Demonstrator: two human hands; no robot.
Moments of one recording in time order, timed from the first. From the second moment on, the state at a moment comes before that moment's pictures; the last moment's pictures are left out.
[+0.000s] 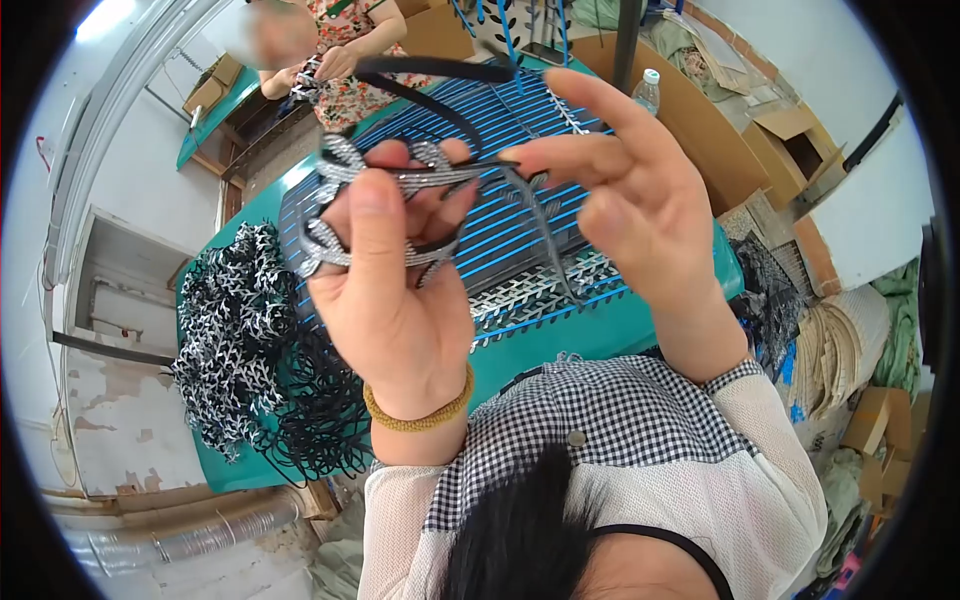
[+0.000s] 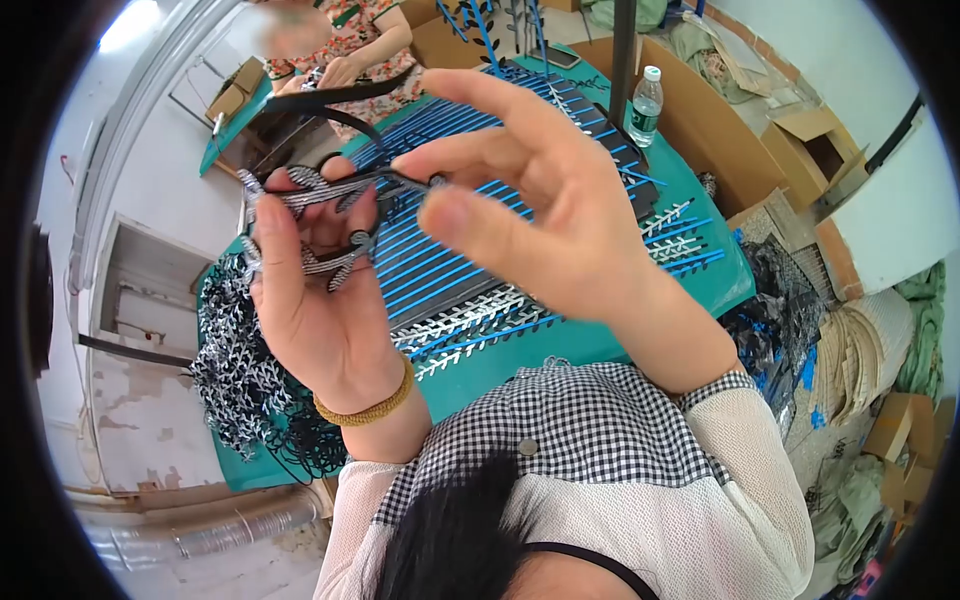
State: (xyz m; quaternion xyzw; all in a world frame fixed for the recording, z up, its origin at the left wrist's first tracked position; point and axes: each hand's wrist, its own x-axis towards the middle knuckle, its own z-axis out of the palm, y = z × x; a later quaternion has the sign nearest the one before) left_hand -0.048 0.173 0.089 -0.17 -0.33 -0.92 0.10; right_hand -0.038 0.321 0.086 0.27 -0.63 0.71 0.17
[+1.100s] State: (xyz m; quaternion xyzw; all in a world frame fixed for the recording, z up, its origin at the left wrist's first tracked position) left_hand -0.045 0.152 0.093 -0.33 -0.19 -0.92 -0.05; right_hand -0.008 0.336 0.097 0.21 -0.76 0.46 0.40
